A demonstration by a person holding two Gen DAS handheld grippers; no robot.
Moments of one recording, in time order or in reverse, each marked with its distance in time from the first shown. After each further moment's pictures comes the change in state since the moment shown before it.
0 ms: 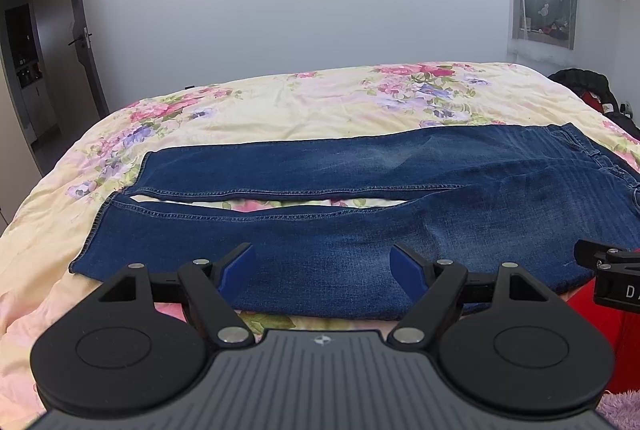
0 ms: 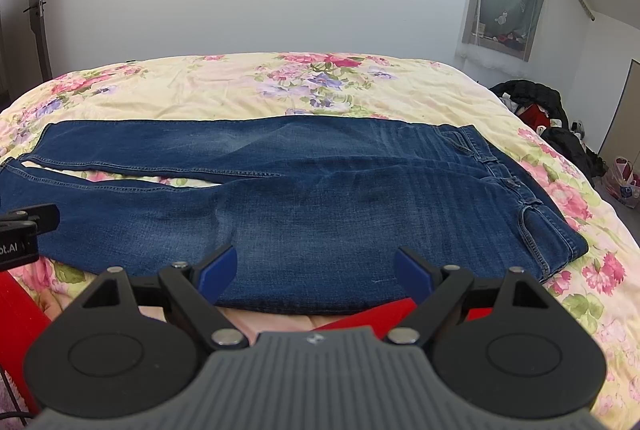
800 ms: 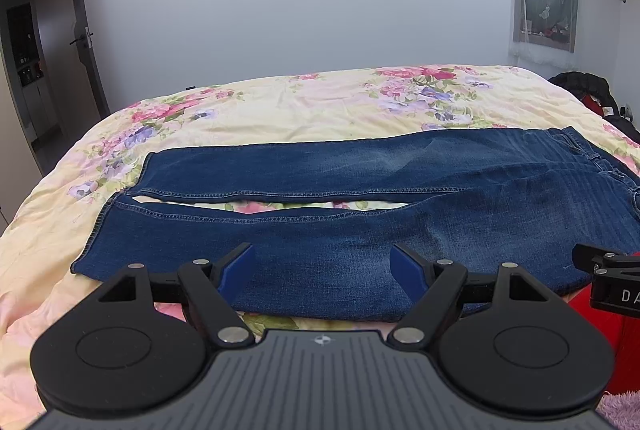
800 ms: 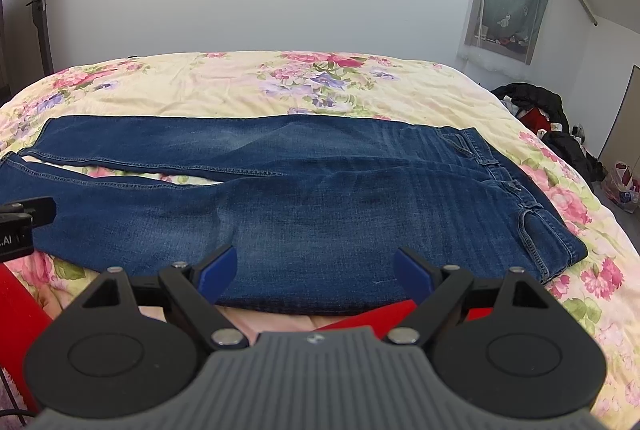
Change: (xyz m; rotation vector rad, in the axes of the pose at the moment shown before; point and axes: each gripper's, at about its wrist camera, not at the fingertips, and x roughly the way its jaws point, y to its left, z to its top) left arm -0.002 0.004 0.001 -0.004 -0.003 0.000; right arm 0.001 0.004 0.000 -0.016 0.004 -0.003
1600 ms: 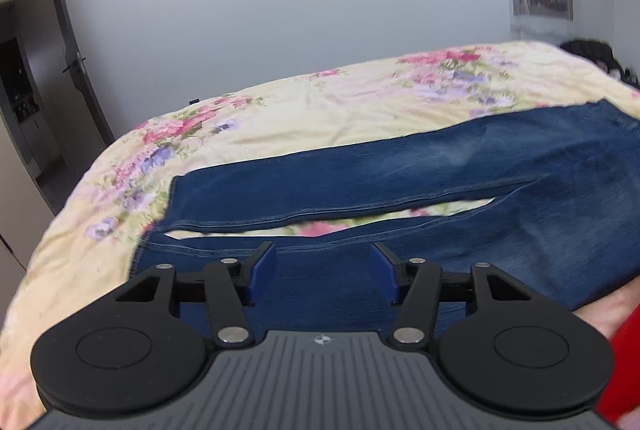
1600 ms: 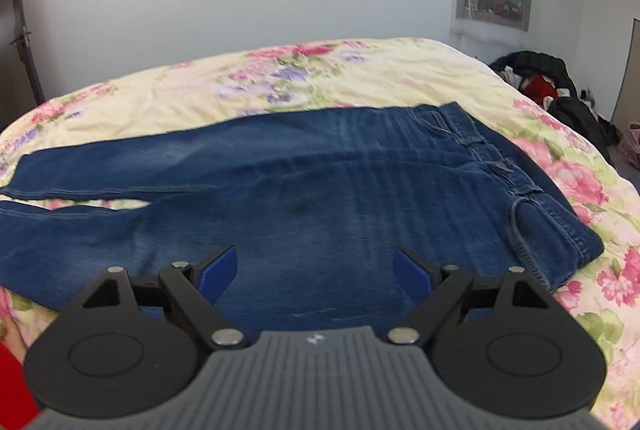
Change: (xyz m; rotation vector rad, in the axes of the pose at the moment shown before) left arm 0.062 0.087 0.024 0.151 0.021 0.050; right arm 0.085 -0.131 0.011 0.097 0.025 0.036
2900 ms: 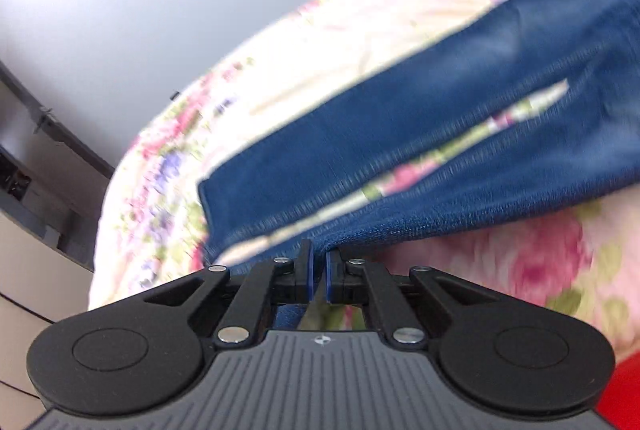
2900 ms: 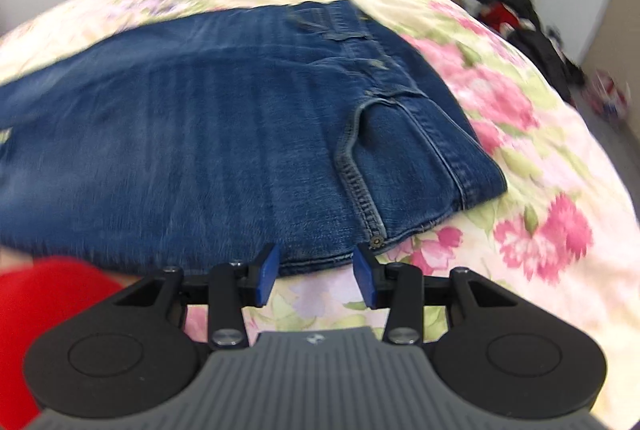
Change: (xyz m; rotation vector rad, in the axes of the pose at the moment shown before) left arm 0.067 0.049 0.025 0.328 0.175 0.032; right arm 0.044 -0.148 -0.027 -0.024 0.267 -0.081
